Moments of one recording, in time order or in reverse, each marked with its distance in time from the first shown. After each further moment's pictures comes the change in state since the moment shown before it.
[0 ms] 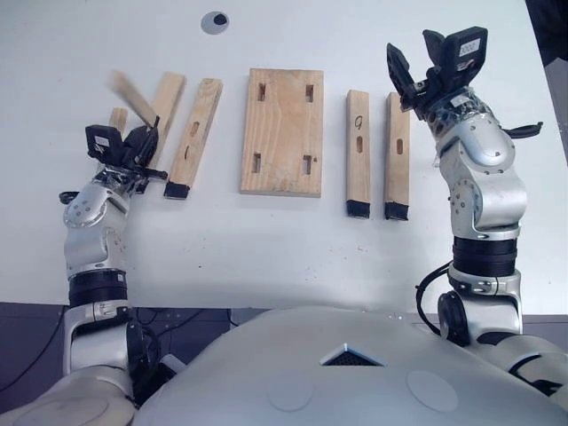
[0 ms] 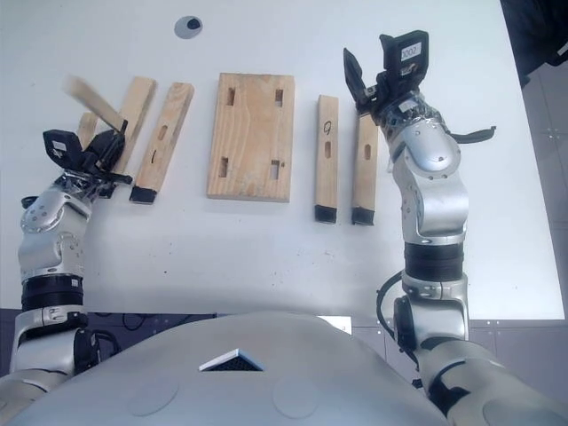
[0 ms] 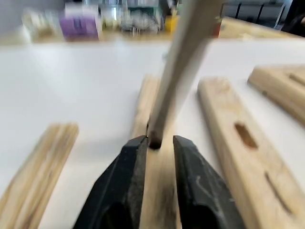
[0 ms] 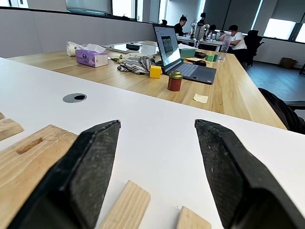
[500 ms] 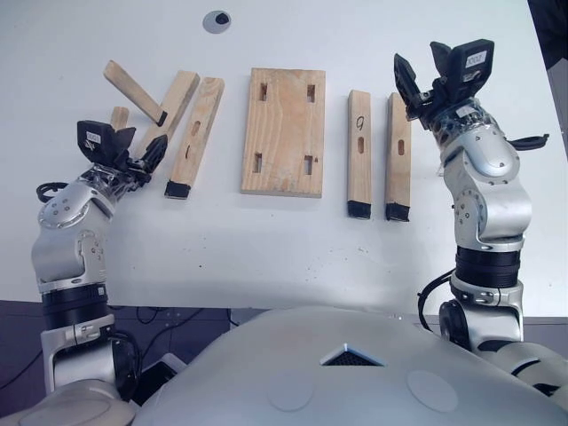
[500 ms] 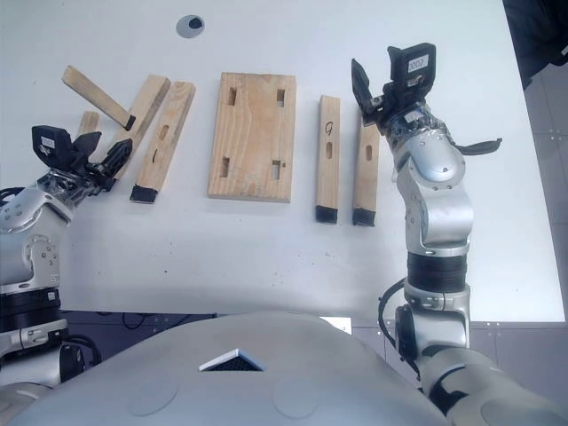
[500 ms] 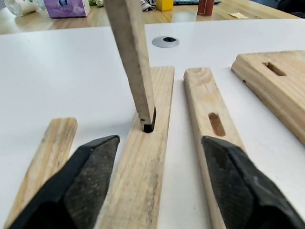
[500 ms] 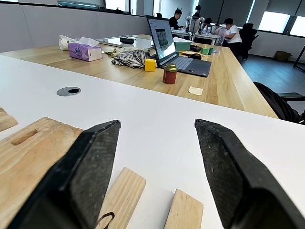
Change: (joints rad) left arm 0.101 0.057 0.030 -0.284 -0.012 0.322 -0.004; right arm 0.057 -0.007 -0.022 -0.073 0.000 0.047 -0.021
